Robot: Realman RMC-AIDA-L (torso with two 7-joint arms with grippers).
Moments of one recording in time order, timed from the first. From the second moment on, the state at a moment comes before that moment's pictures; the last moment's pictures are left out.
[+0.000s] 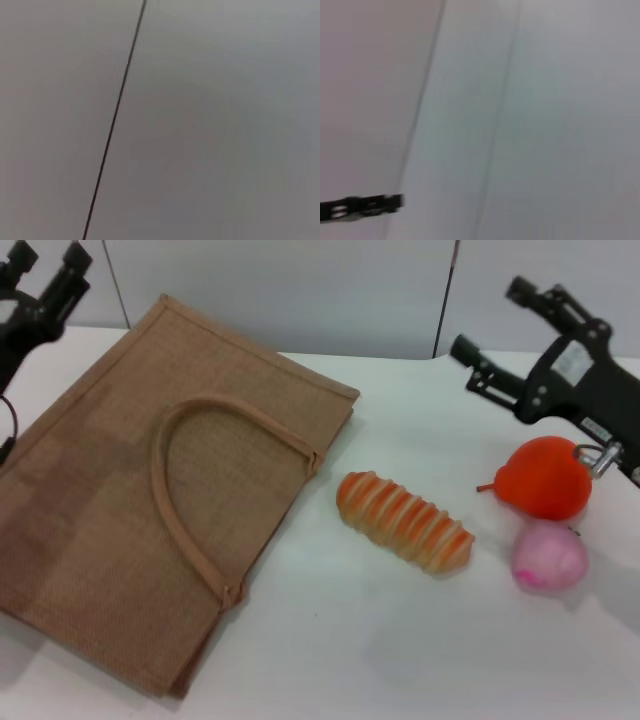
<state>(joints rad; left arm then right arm) -0.51 -2.03 0.39 0.21 -1.97 -1.42 2.36 0.68 2.03 -0.38 -0.09 -1.63 -1.53 0.47</state>
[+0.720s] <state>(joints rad) -0.55 -2.04 0.39 -0.03 -2.16 -1.43 2.84 0.64 2.03 -0.25 0.15 -1.08 -1.36 0.18</state>
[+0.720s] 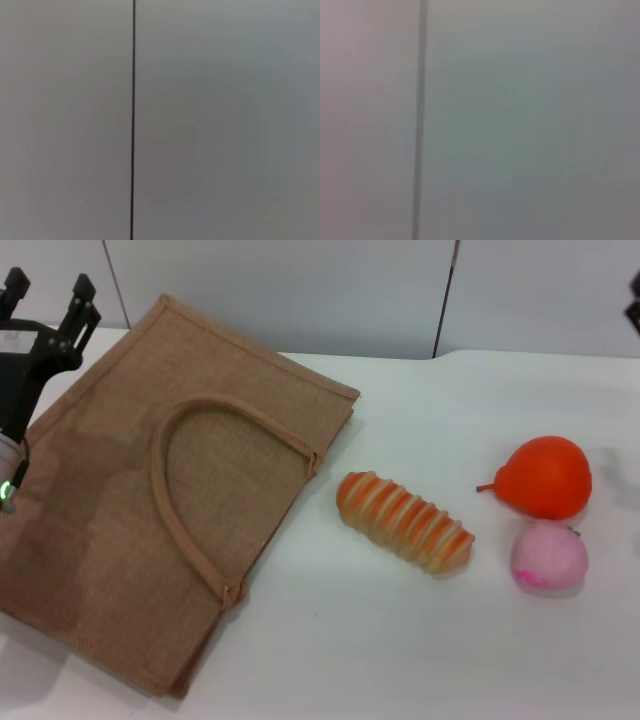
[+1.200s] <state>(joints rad) -0.54 -2.03 0.39 -0.04 -2.18 -1.43 2.84 0.64 2.03 -0.26 0.15 -1.03 -1.32 0.18</state>
